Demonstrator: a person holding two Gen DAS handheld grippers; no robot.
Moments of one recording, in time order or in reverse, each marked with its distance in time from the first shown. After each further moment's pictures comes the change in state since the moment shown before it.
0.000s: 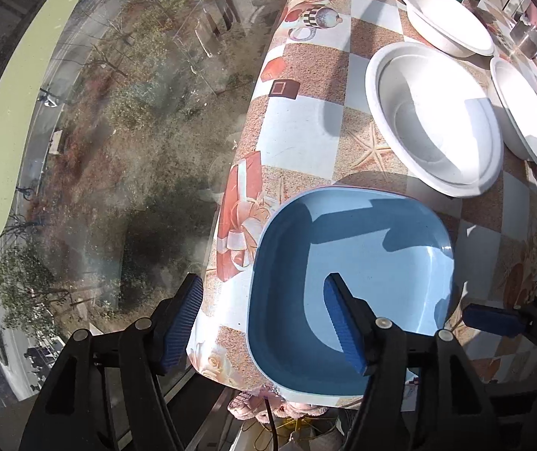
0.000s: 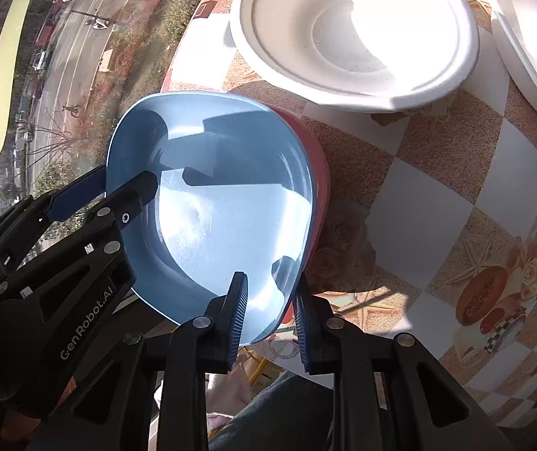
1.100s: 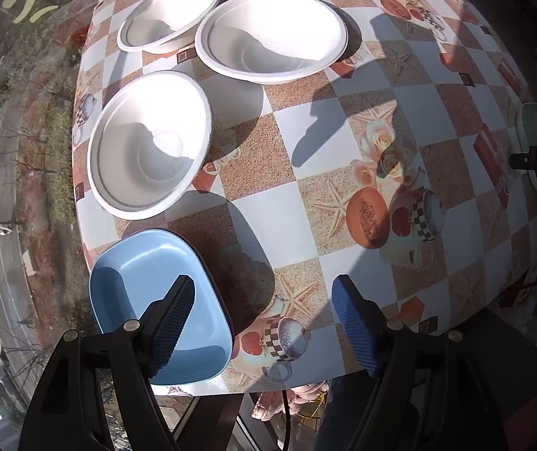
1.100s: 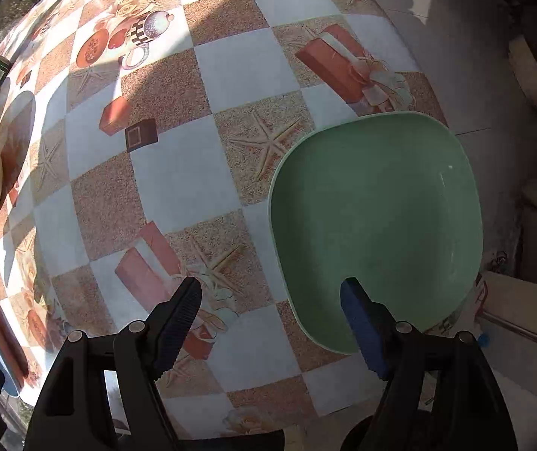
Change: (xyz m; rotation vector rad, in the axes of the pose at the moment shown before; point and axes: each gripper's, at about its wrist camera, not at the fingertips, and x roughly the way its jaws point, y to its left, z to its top) left arm -0.048 -0.151 -0.010 0.514 -0.010 -0.092; right arm -0.194 -0.527 -0.276 0.780 -0.288 -0.298
